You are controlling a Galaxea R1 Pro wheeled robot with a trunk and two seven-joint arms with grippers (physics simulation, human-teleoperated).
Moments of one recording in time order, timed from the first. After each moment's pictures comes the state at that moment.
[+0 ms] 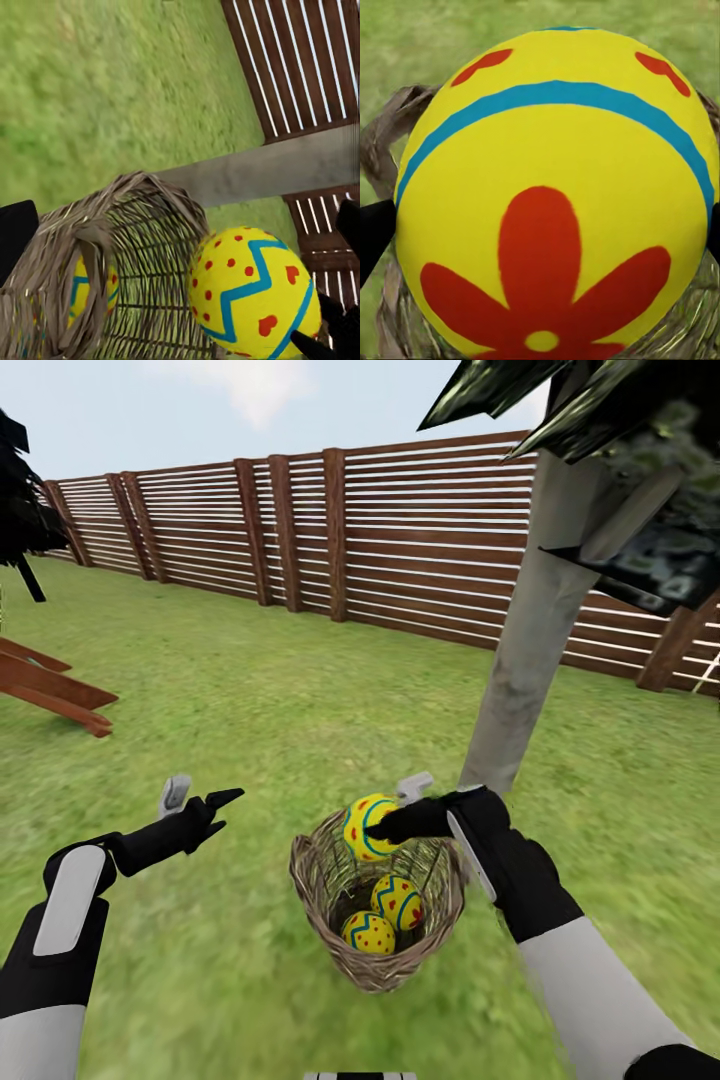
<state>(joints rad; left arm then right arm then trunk) -0.55 0.13 0.29 -1.40 1.09 1.00 0.04 -0.79 0.01 0.31 -1.26 0.02 1.00 0.50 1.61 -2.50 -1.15</state>
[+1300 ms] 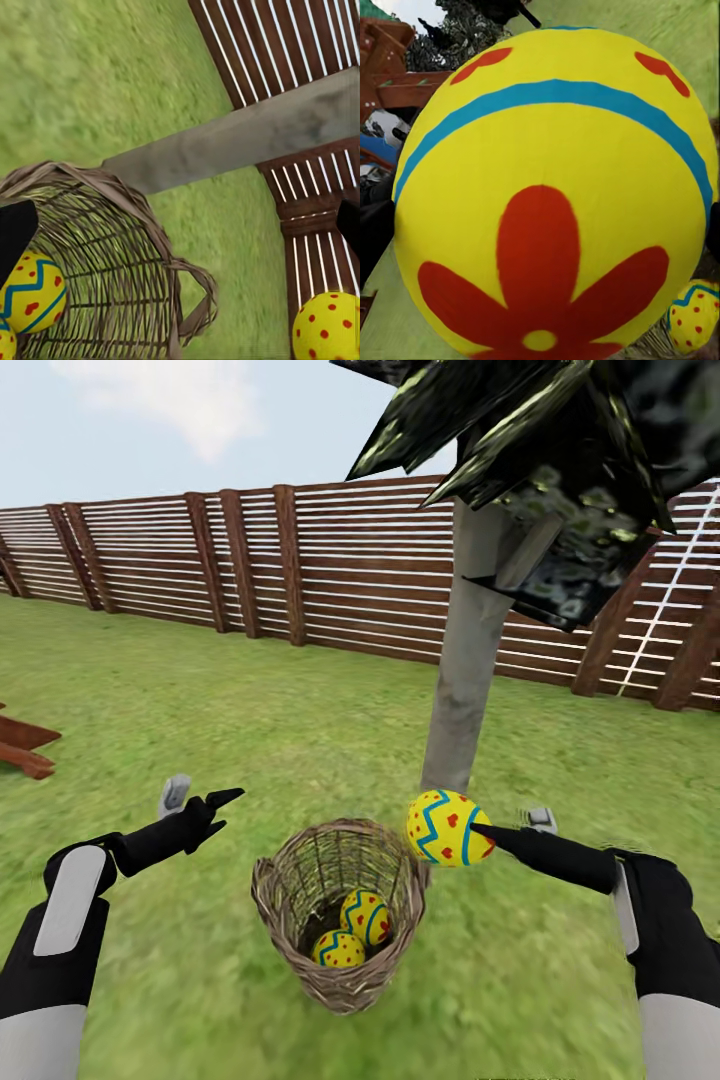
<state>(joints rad) -0.55 0.13 0.29 -1.40 1.09 1.00 0.04 -0.58 -0.14 -0.42 -1.25 0.03 0.99 1.39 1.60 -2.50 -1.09</state>
